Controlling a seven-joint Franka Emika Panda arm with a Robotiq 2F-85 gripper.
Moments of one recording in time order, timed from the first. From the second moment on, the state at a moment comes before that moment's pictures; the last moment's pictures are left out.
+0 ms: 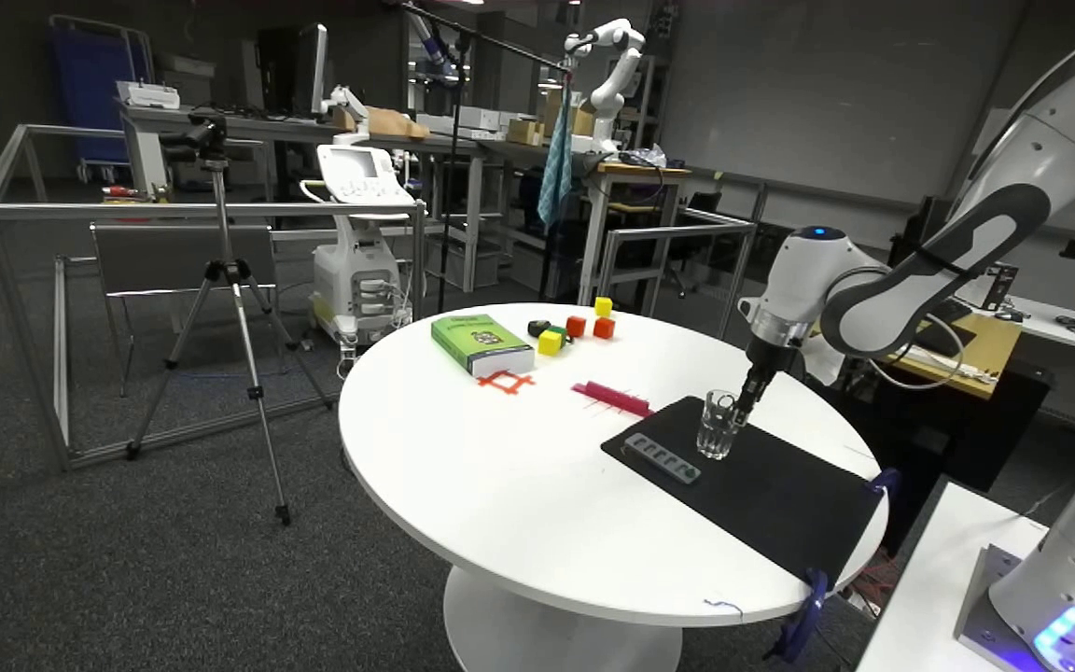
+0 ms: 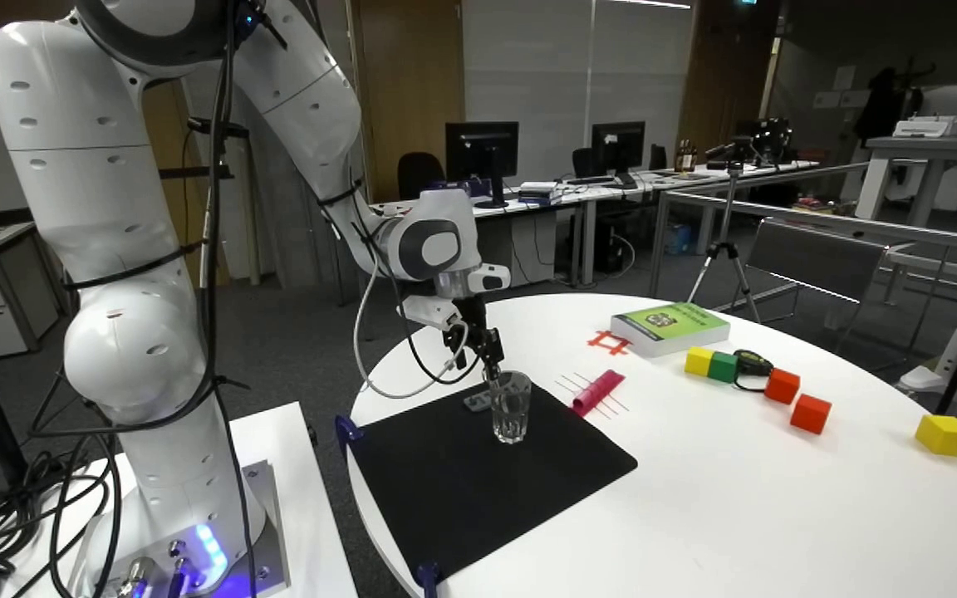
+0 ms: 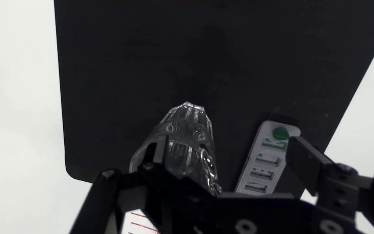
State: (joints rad) arm 0.04 0.01 0.05 -2.60 -0.30 2.69 0.14
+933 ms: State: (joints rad) arm 0.04 0.01 0.05 -2.55 -0.34 2.70 0.15
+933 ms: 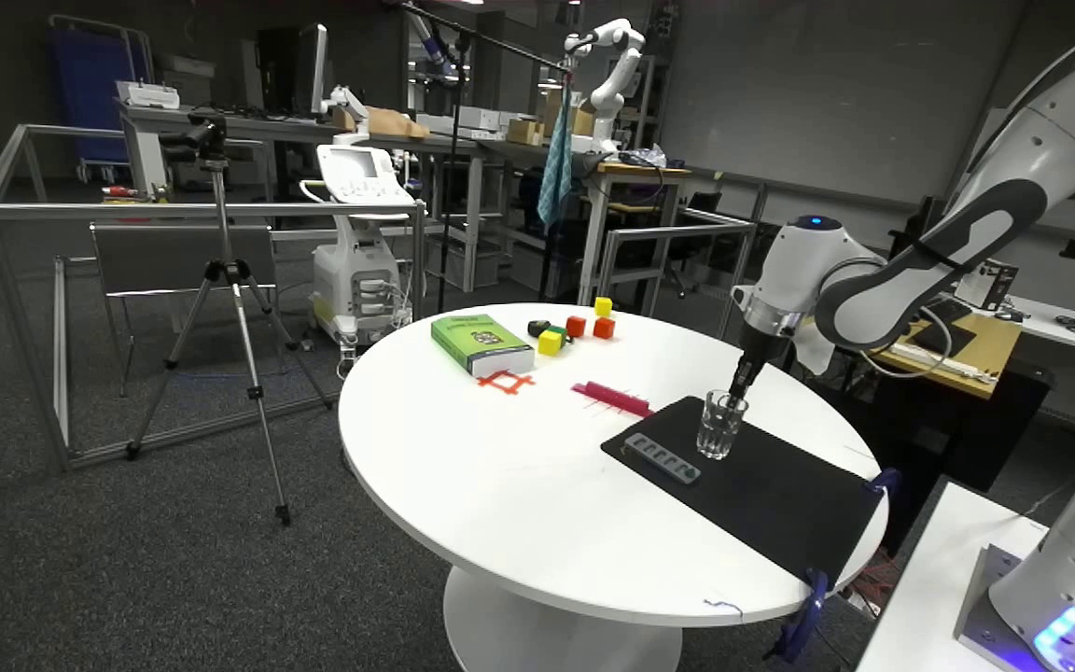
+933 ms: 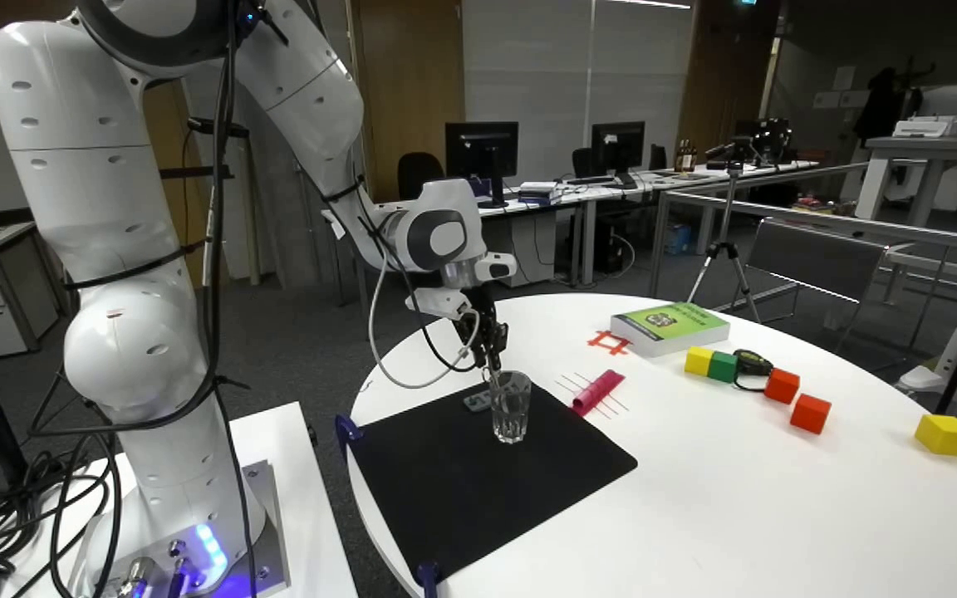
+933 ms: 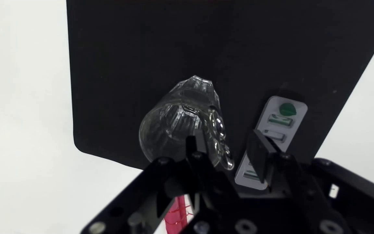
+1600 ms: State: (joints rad) arm 0.04 0.01 0.05 -2.54 -0.39 2.69 0.18
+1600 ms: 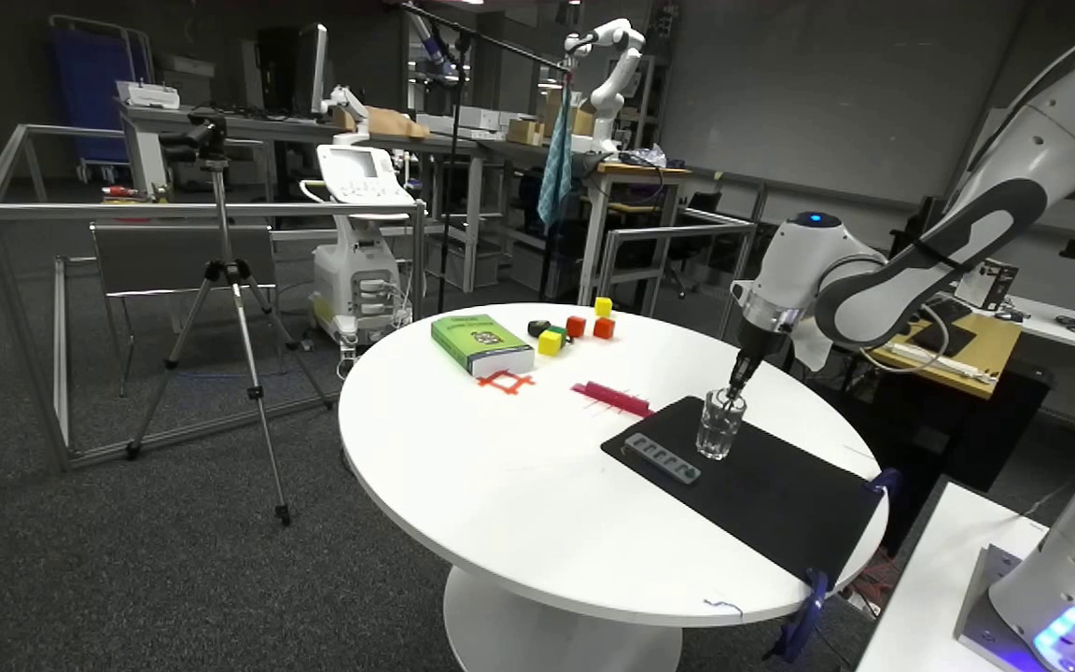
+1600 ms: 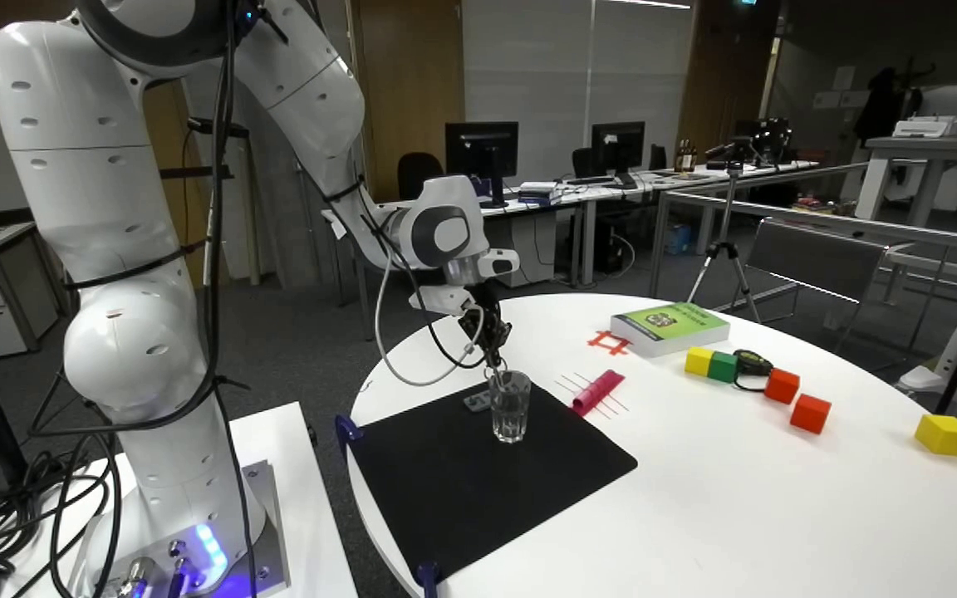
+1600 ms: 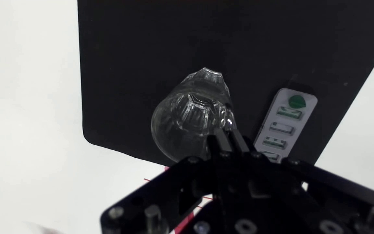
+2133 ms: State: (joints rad) arm 0.04 -0.02 0.05 -2.53 -0.39 2.69 0.18
